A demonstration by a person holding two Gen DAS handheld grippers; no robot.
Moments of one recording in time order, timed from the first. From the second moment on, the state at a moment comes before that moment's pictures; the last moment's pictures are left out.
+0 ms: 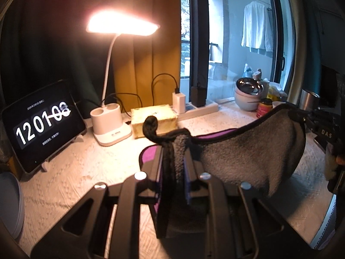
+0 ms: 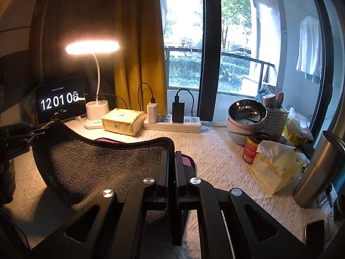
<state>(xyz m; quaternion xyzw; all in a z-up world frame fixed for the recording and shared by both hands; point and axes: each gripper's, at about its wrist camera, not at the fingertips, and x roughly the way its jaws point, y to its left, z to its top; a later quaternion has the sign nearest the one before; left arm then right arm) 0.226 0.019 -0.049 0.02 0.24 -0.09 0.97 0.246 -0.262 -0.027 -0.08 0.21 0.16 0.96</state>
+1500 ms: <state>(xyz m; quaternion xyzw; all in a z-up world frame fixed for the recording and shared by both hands) 0.363 0.017 -0.114 0.05 0.36 -0.05 0.93 0.386 -0.225 -0.086 -0.14 0.31 0.13 0.93</state>
